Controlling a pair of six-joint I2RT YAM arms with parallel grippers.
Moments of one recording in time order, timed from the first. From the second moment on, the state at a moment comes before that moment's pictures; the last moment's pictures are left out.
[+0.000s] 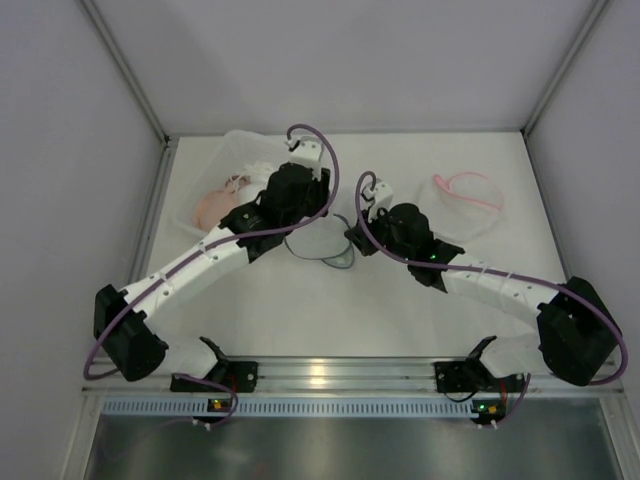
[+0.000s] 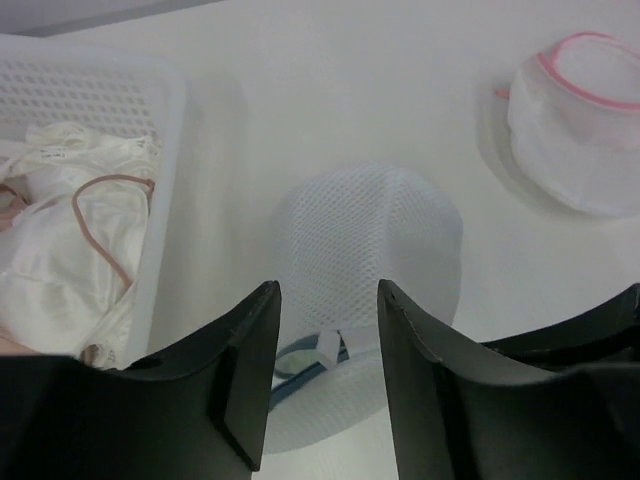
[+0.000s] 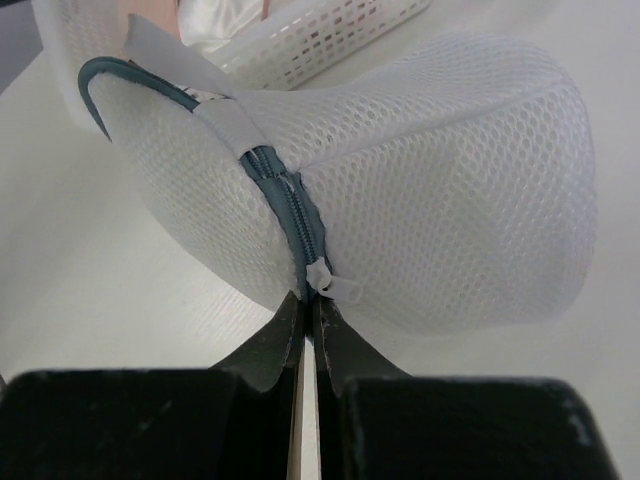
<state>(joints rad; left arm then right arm) -0.76 1.39 1.27 -0.30 -0.37 -0.28 0.75 1.32 0.77 0.23 -0.05 0.23</state>
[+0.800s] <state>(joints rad) -0.74 1.17 1.03 -0.30 0.23 0.10 0.75 1.25 0.75 -0.02 -0.18 0.07</state>
